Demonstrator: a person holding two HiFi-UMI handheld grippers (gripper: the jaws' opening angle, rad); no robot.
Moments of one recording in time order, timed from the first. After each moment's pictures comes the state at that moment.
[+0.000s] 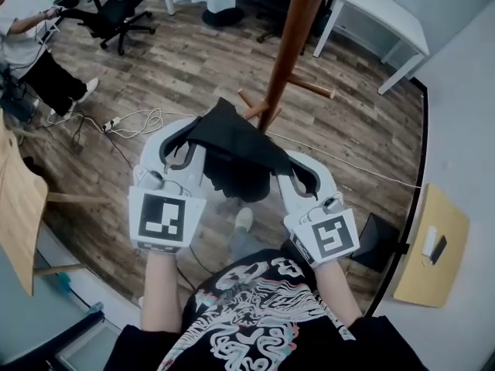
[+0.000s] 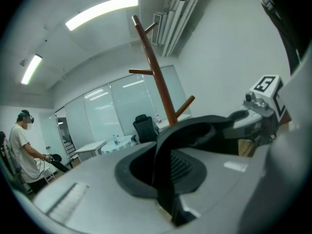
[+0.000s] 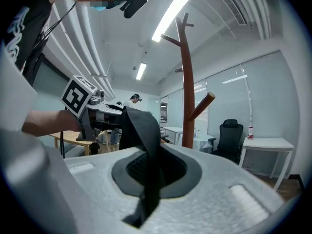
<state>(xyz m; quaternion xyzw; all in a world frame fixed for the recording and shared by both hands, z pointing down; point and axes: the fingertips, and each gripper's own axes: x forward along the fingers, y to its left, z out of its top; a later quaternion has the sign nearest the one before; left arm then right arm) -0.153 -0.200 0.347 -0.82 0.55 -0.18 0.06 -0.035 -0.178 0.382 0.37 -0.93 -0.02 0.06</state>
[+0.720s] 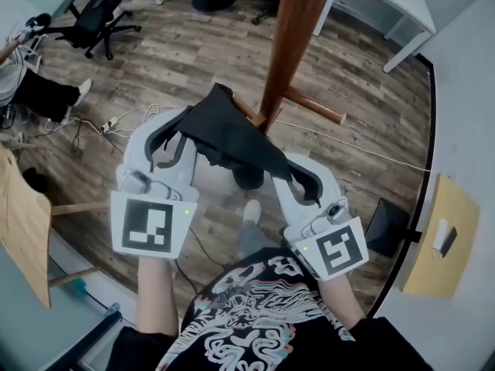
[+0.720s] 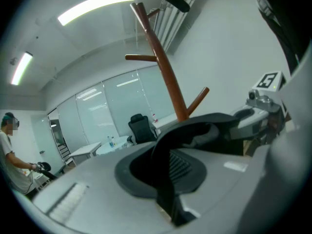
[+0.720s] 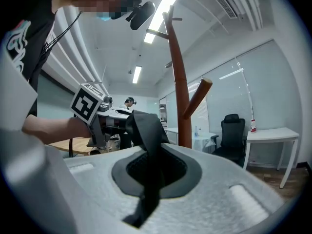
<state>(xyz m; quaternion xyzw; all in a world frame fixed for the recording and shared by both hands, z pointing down) -0.145 -0.290 0.355 -0.83 0.52 -0.20 0.07 -0.040 -0.242 0.387 0.37 -0.93 0.02 0.04</state>
